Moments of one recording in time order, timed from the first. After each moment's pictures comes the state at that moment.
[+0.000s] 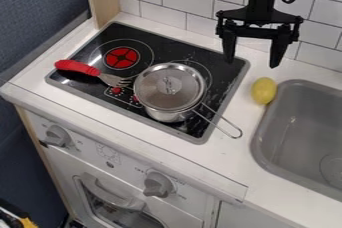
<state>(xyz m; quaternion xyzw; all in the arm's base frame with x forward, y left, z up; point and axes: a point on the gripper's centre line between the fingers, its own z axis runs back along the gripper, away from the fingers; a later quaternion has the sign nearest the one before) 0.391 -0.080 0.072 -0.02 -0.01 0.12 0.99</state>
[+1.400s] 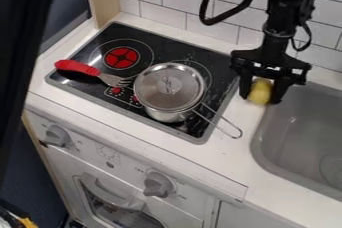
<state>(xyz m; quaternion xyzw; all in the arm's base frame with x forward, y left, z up) 0.389 -0.104 0.016 0.01 0.01 0.10 0.99</state>
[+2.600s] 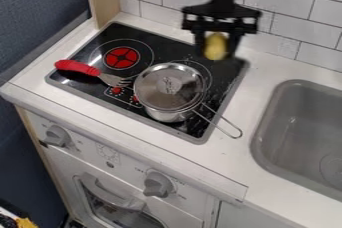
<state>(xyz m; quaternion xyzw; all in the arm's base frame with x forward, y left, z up) 0.389 -0.016 0.072 0.01 -0.04 0.20 0.98</state>
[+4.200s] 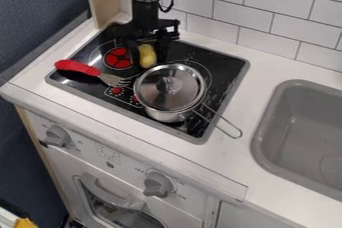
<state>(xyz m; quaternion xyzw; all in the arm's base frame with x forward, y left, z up) 0.378 0.086 0.024 0.03 0.01 0.39 0.92</state>
